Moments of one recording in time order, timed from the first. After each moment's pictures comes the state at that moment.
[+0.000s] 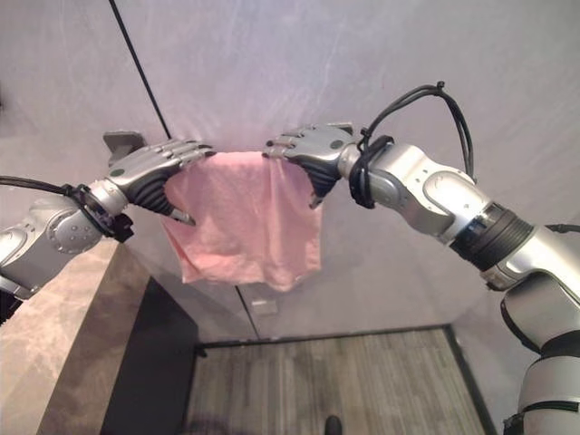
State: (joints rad) left arm -0.70 1.13 -0.52 0.10 0.28 -0.21 -0.05; right arm -1.22 -0.90 0.93 0.12 -0.45 -0.12 0.22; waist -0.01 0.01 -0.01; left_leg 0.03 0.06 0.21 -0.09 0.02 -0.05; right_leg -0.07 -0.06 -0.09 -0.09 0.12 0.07
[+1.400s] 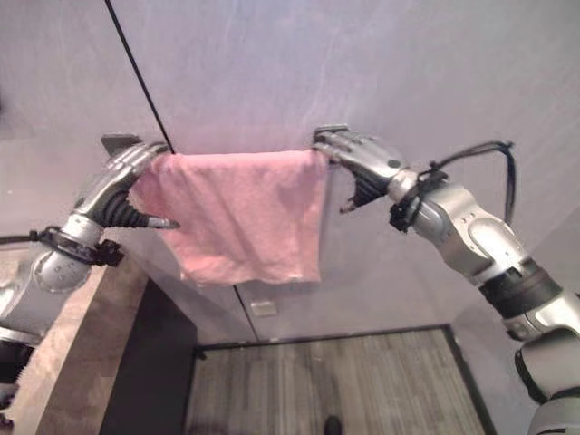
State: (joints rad) left arm -0.27 0.81 -0.04 0.02 0.27 -0.24 0.14; right arm -0.74 -0.92 0.48 0.05 -0.51 -0.12 0.02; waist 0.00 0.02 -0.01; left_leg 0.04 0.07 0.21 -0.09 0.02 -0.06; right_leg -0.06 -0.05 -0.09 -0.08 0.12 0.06
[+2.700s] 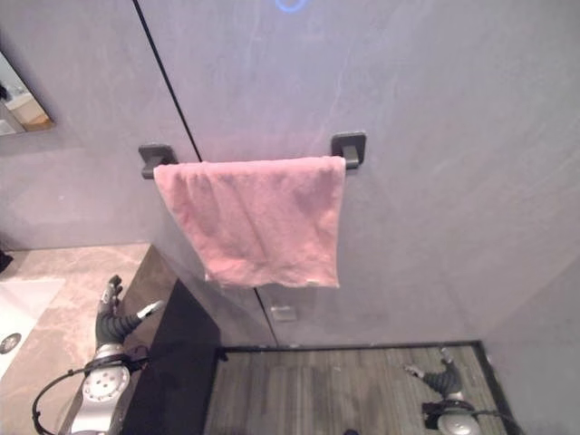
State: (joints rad) left arm 0.04 0.35 0.08 0.56 -0.11 -0.38 0.29; right arm 0.13 -0.38 0.05 0.83 0.10 -0.19 -0.19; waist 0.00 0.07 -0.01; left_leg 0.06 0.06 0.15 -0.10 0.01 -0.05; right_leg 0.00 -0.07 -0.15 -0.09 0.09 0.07
